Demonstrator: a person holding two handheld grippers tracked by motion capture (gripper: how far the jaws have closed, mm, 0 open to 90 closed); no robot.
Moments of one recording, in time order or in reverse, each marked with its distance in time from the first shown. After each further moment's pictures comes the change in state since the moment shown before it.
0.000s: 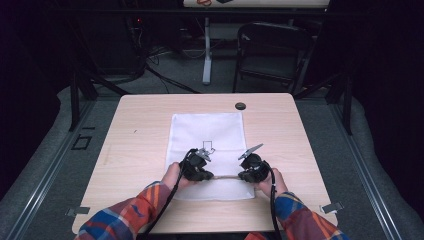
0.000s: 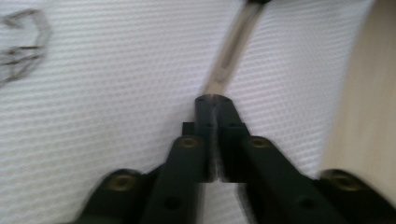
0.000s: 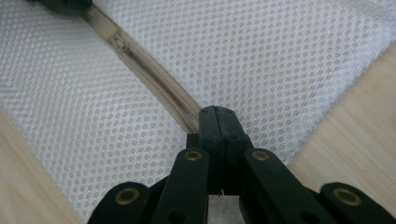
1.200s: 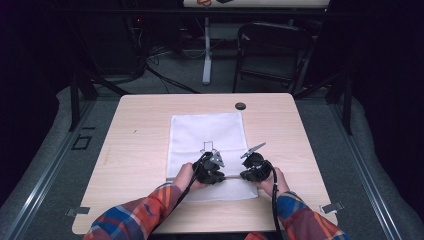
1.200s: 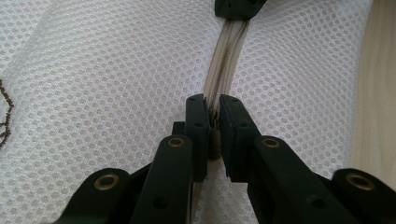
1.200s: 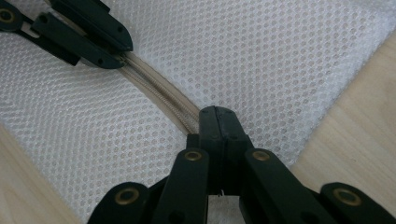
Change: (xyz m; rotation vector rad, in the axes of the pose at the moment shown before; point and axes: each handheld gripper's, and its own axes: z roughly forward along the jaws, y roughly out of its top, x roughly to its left) left arm -0.028 0.026 0.035 0.019 0.016 0.187; right arm -0.006 -0.002 -0.001 -0.002 0.013 0.035
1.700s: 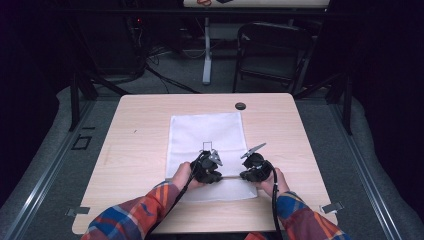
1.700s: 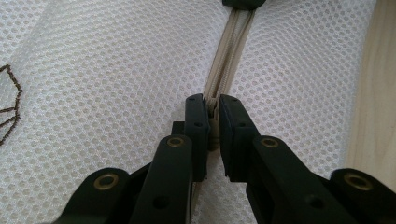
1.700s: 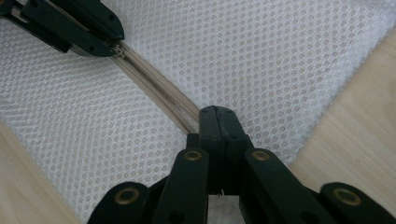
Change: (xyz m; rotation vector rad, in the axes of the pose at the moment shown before) left arm 0.003 -0.003 -0.006 0.022 -0.008 -0.029; right arm 0.000 -0.001 0.000 -0.006 0.014 0.002
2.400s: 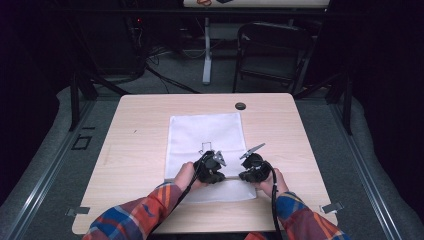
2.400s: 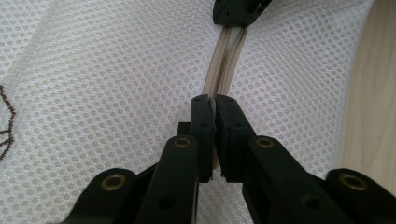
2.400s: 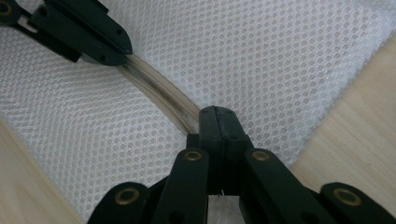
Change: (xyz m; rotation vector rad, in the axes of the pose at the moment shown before) left arm -0.006 0.010 0.001 0.033 -0.005 0.000; right arm 0.002 0.001 0.000 0.013 0.000 -0.010
